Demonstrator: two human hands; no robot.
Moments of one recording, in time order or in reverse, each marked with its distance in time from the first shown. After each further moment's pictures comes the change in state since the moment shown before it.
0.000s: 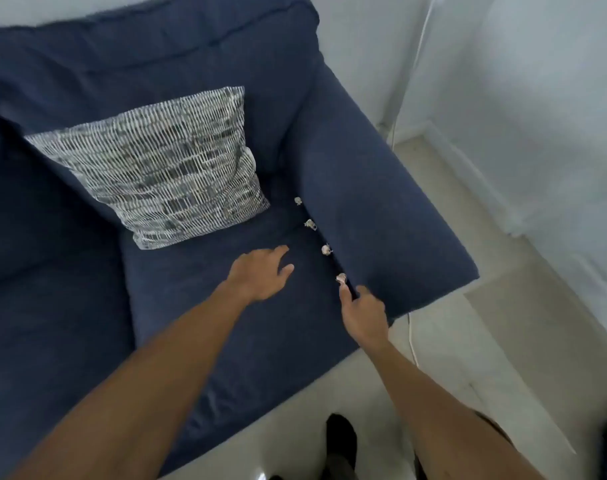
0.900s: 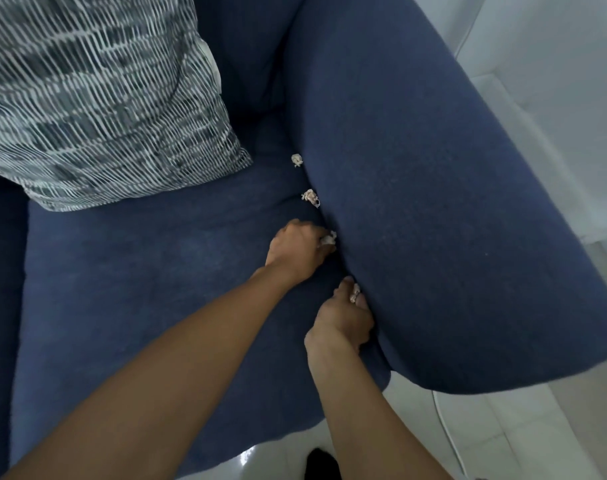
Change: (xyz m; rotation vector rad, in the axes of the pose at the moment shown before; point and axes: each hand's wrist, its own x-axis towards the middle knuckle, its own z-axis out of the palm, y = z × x) left_hand 0.192 0.018 0.173 -0.286 0.203 -0.013; right_hand 0.178 0.046 0.148 0.766 0.345 0.488
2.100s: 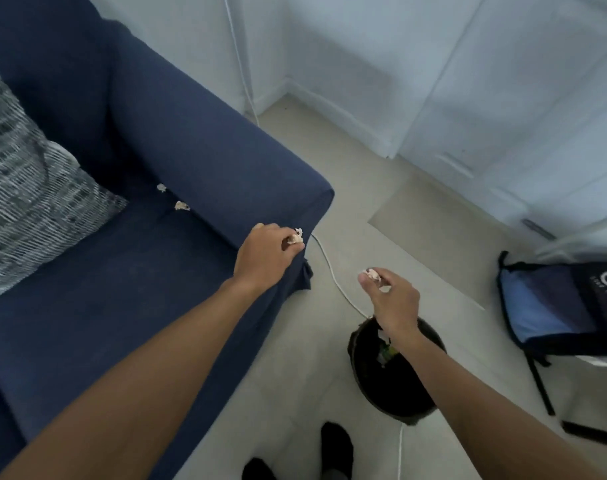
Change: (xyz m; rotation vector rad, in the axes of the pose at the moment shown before) left_hand -0.204 0.224 -0.057 -0.064 -0.053 0.393; right_hand -0.056 -0.008 -0.396 -0.336 0.056 -0.534
